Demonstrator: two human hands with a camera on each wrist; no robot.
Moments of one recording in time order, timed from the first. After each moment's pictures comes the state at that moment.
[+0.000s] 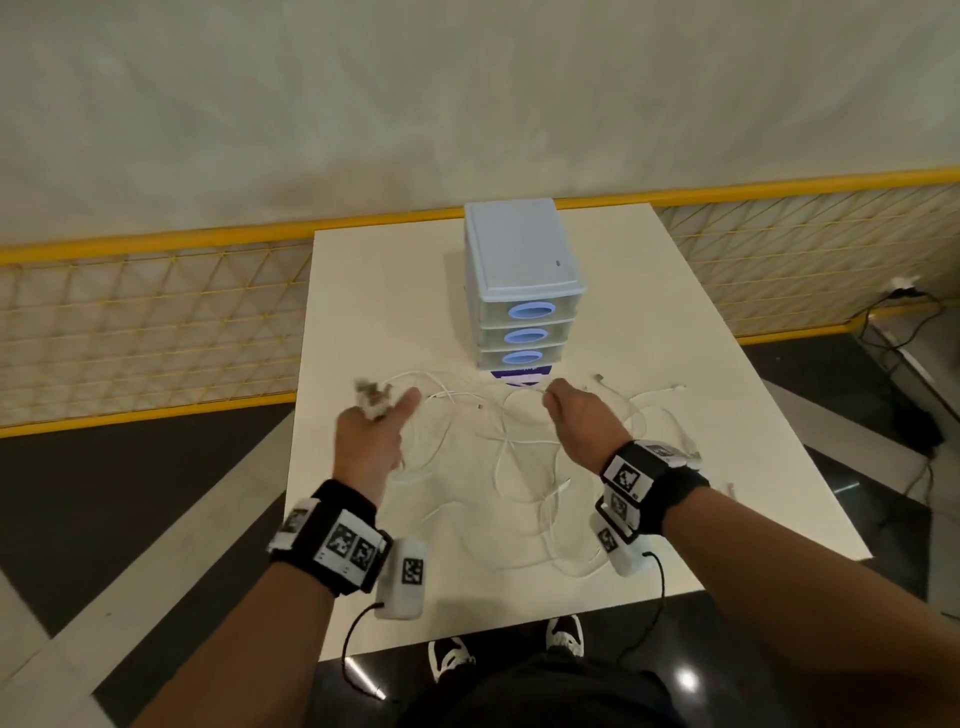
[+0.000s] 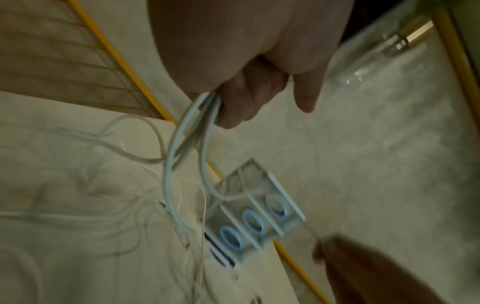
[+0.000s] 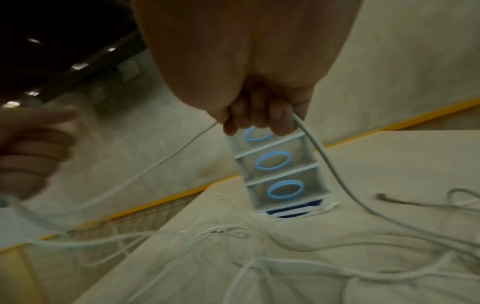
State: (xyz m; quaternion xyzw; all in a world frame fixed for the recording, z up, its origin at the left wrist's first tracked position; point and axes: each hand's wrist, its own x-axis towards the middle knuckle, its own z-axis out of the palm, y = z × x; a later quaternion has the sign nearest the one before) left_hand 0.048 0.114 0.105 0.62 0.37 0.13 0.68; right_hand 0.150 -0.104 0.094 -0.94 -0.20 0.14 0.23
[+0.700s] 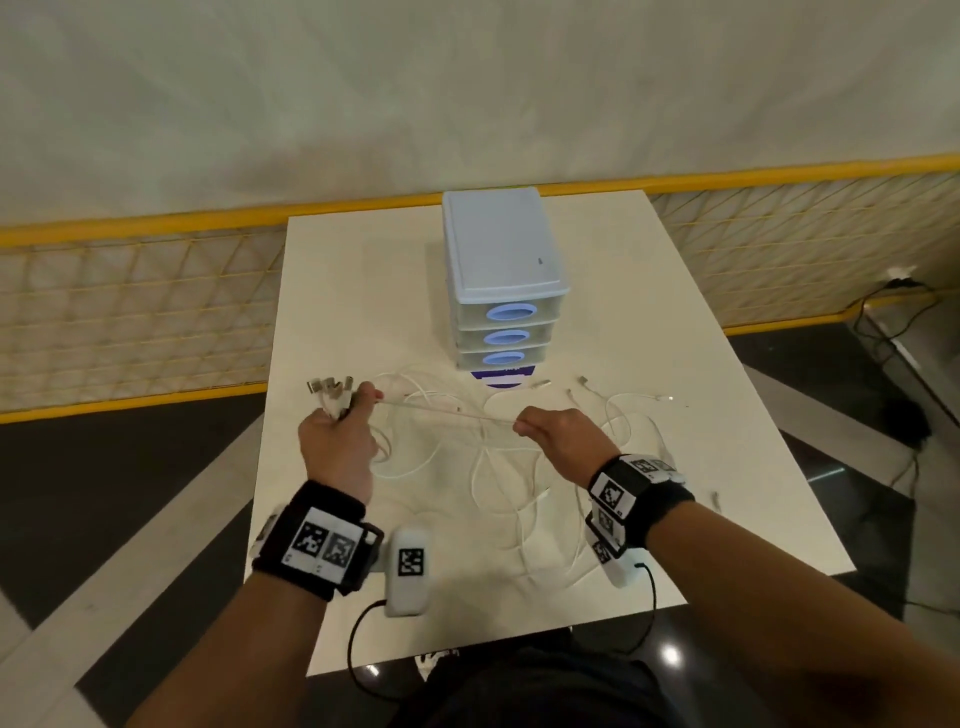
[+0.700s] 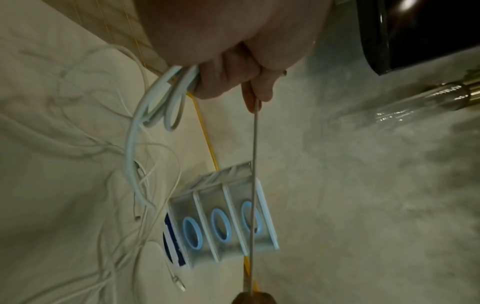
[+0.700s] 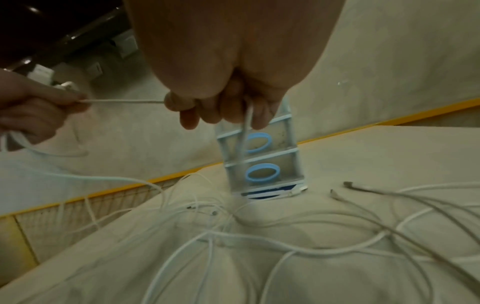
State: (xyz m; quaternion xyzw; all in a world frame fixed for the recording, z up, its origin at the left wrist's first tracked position) left_hand 0.082 0.102 0.089 0.51 0.43 0.22 0.71; right_hand 0.169 -0.122 0.074 -0.90 -0.26 0.22 0.27
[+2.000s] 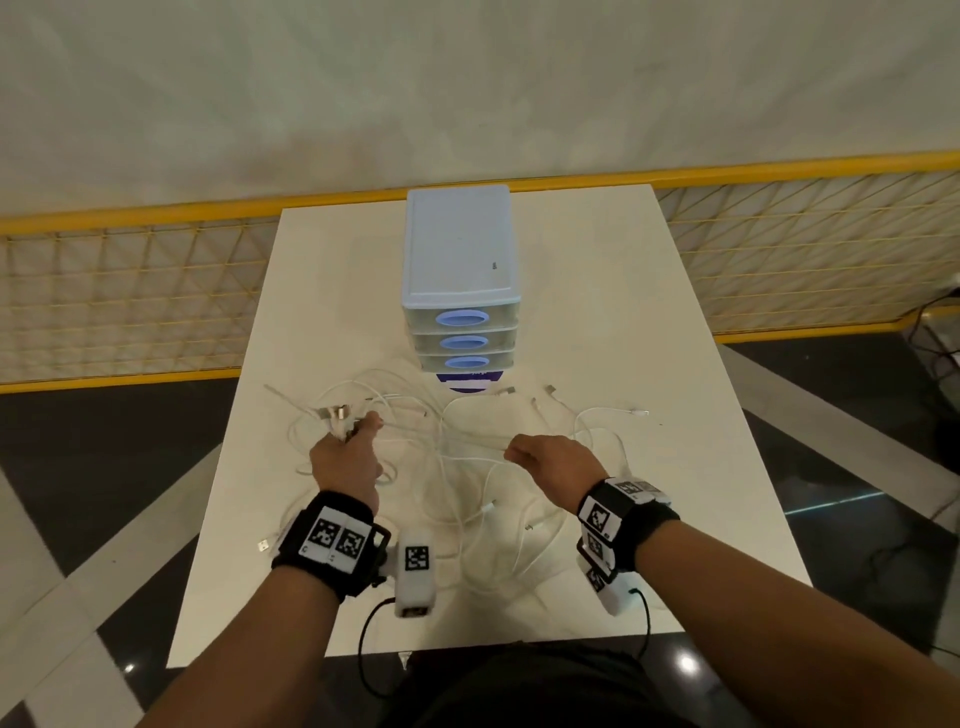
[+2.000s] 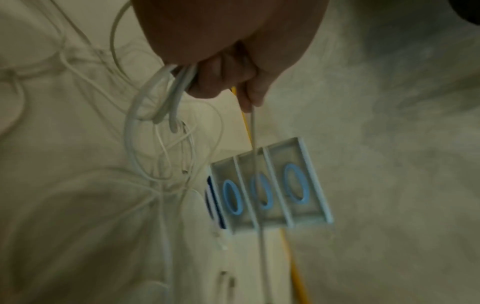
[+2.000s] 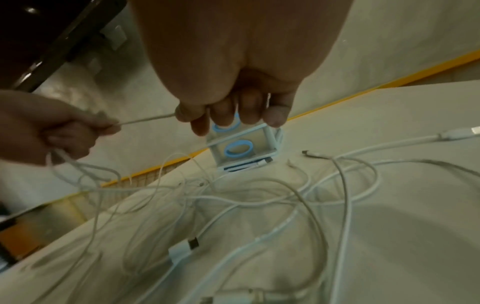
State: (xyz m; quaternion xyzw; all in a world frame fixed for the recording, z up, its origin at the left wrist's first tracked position) left_hand 0.113 0.024 0.058 0.53 0.55 0.18 0.62; right_hand 0.208 -0.194 0.036 -0.88 -0.31 0.26 0.22
